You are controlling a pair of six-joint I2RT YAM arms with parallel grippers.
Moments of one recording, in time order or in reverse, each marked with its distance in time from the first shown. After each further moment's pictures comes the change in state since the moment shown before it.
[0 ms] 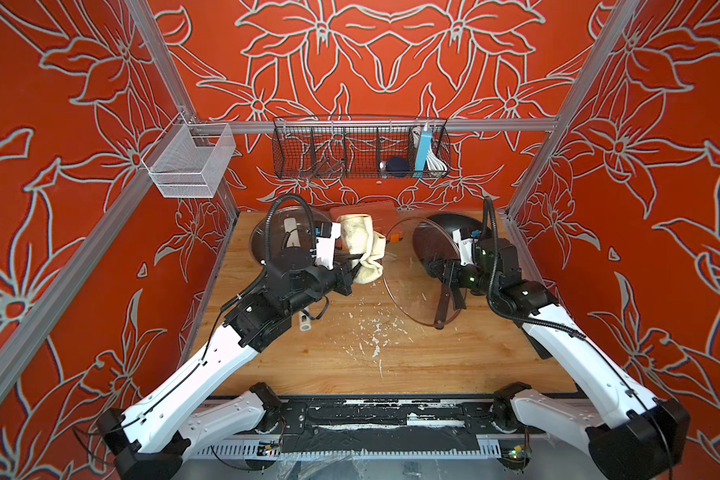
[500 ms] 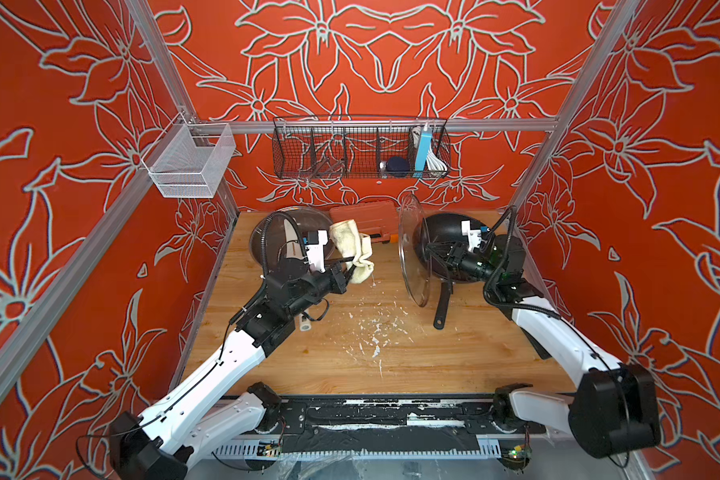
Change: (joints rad) left arm 0.142 -0.085 -0.257 0.269 0.108 -0.193; right arm -0.198 0.115 -0.148 0.562 -0.475 0.574
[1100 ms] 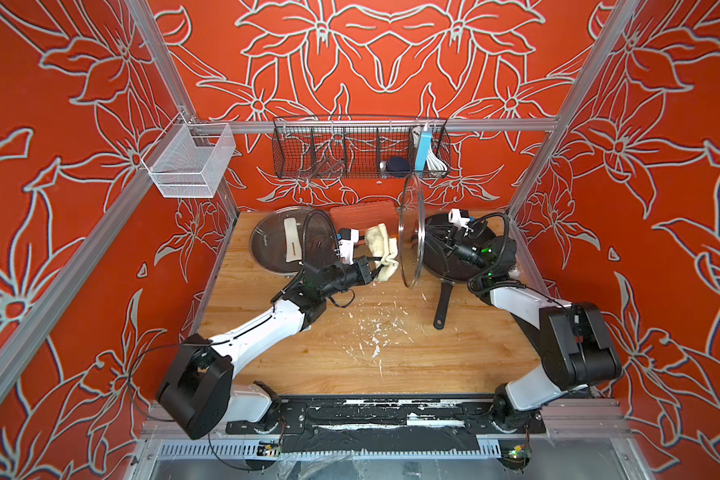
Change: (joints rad) left arm 0.000 0.365 -0.058 0.431 0.244 -0.195; right arm -0.021 0.357 -0.014 0.927 -0.219 0.690
